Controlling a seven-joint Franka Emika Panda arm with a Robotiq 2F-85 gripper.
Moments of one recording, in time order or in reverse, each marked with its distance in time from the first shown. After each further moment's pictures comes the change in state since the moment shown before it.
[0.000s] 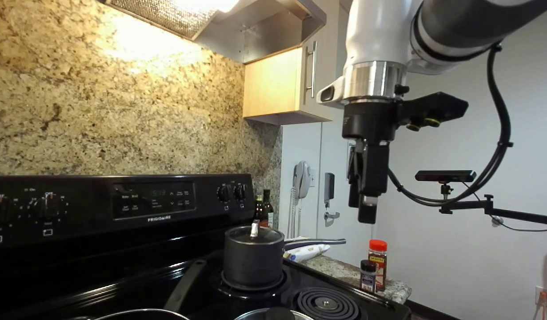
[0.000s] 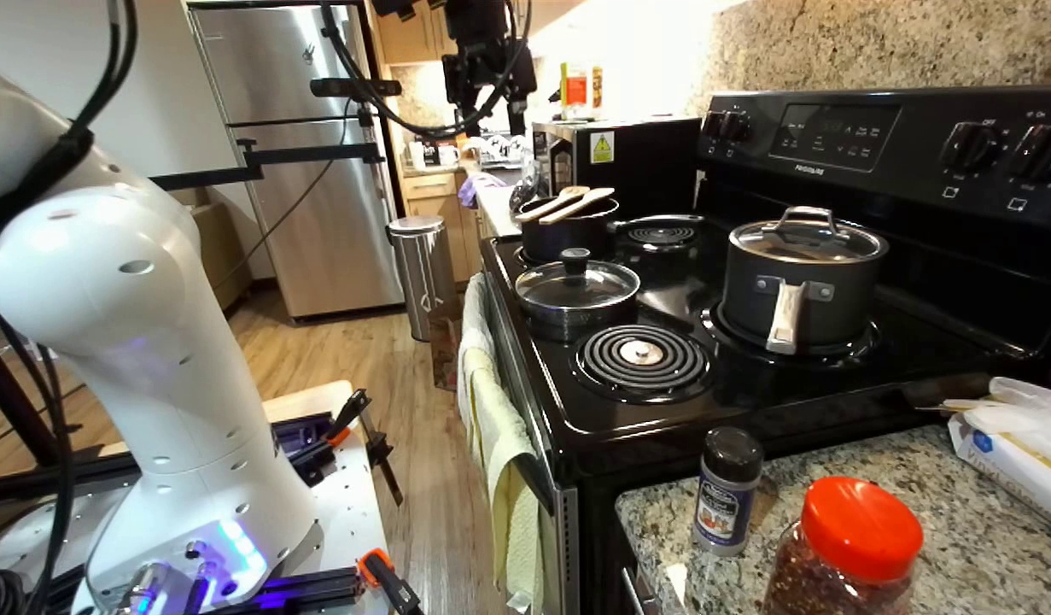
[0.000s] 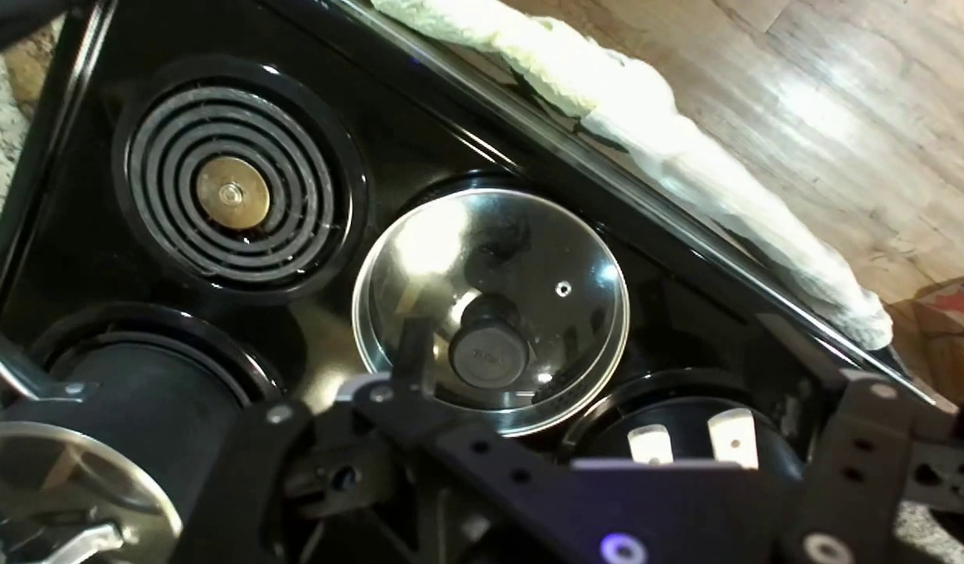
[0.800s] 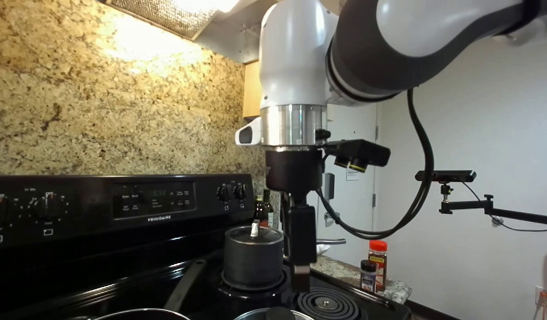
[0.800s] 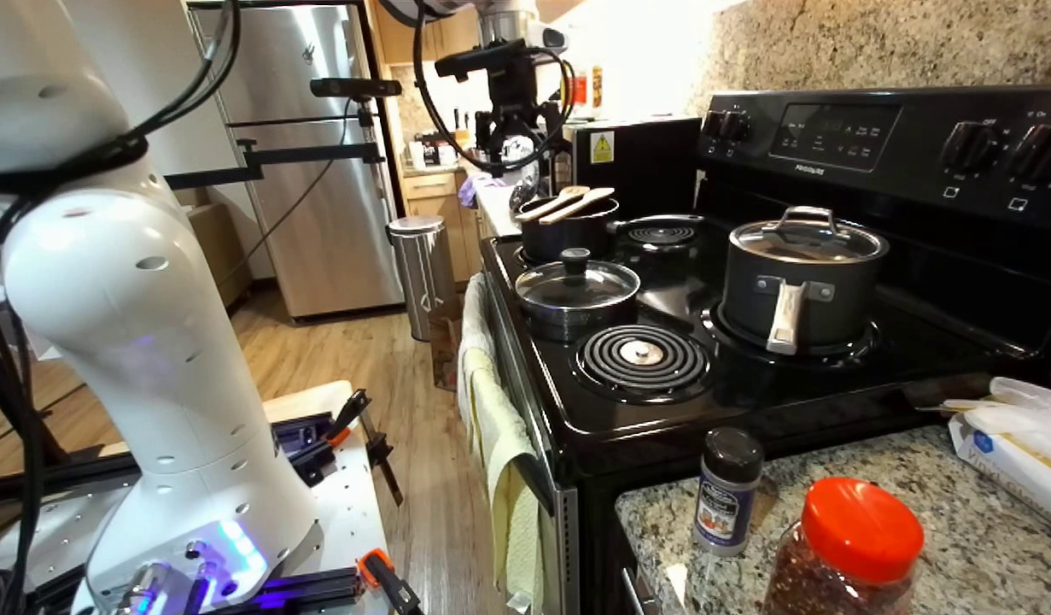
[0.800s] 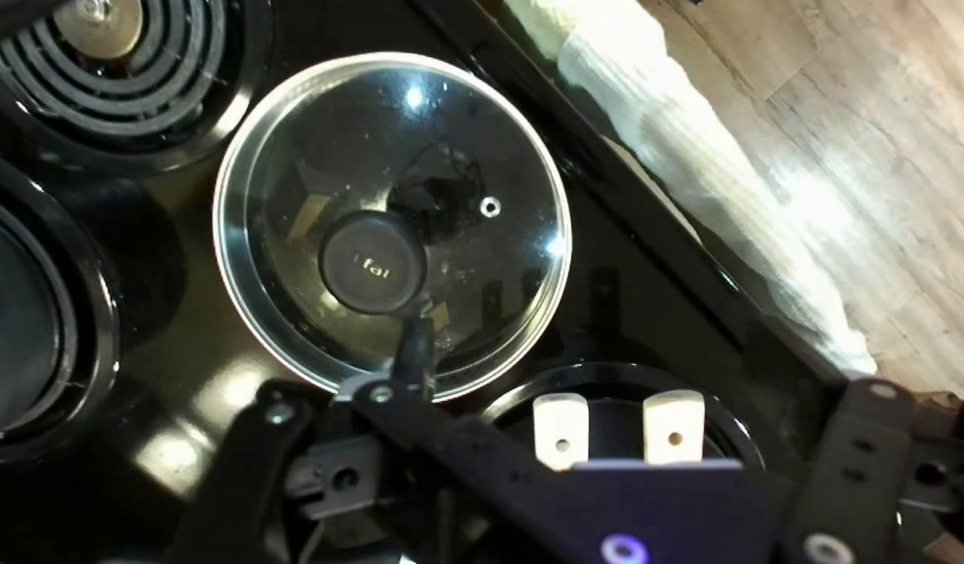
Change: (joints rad) arm 0.066 0.391 0.081 0.209 -0.072 0.078 -0.027
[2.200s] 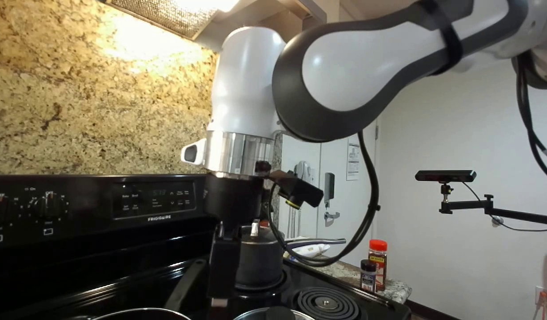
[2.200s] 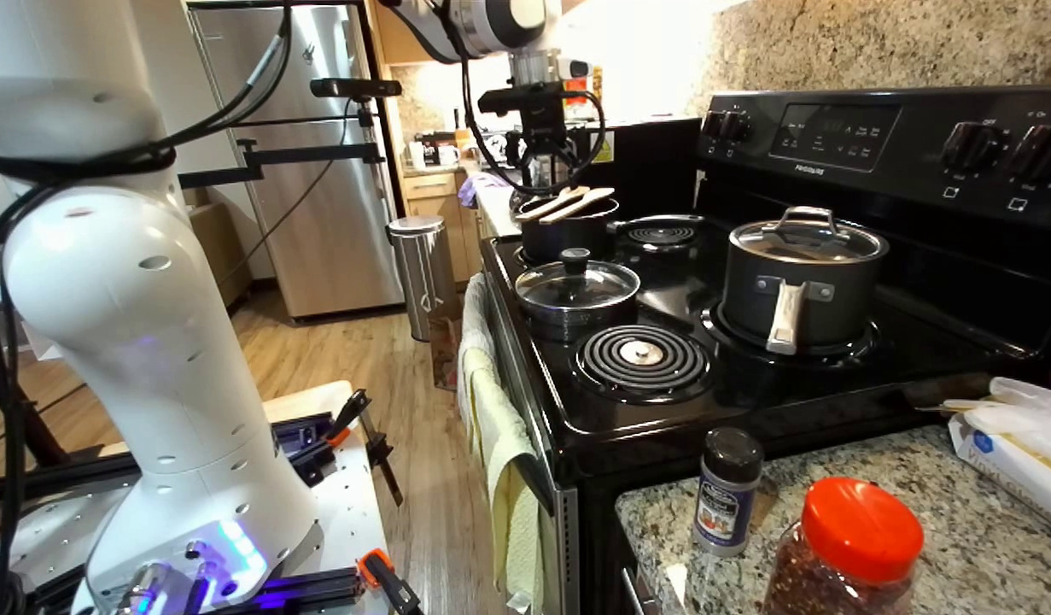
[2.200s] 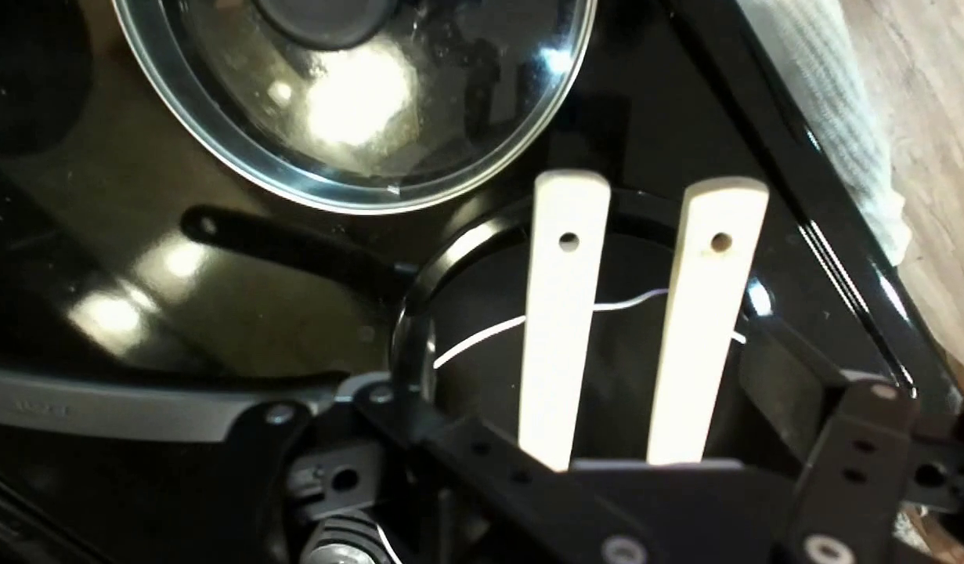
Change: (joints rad) arm 0.011 0.219 0.008 0.125 -0.006 0.233 -0.069
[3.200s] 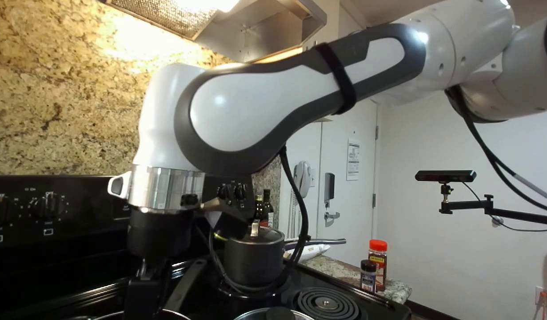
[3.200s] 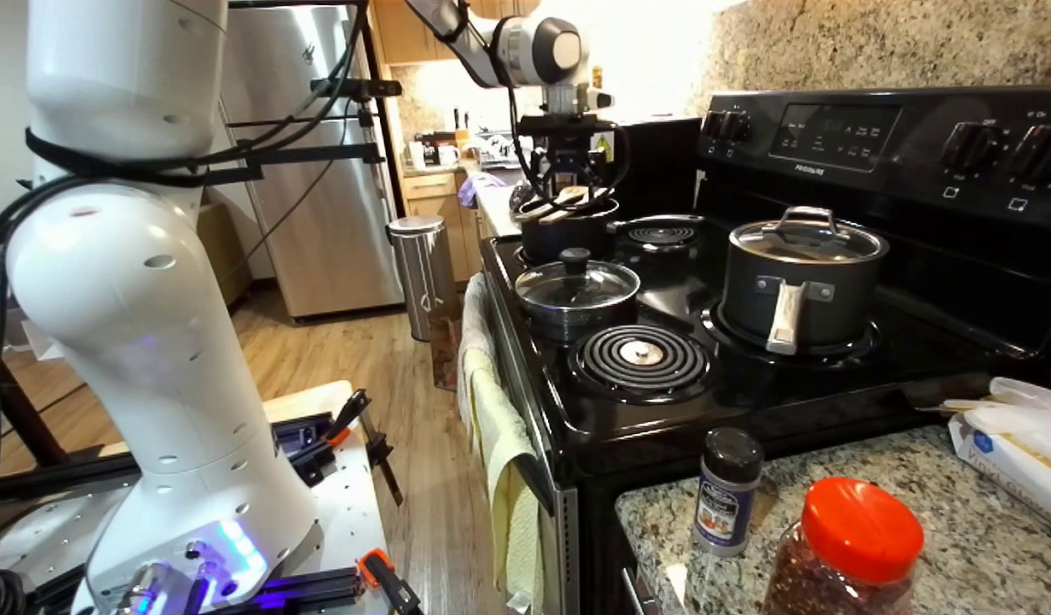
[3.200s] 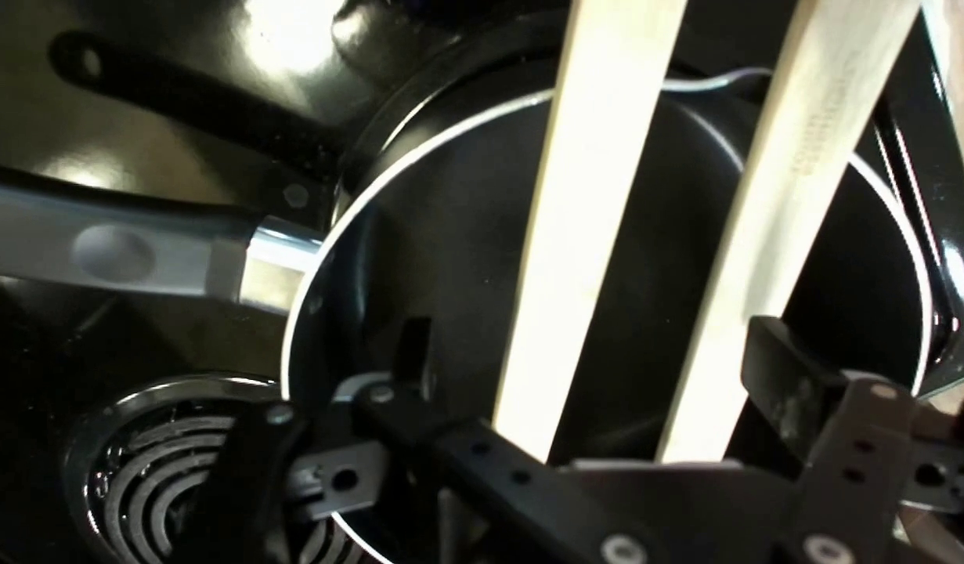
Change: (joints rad) arm 0.021 0.312 0.015 0.317 0.001 -0.022 -0.106
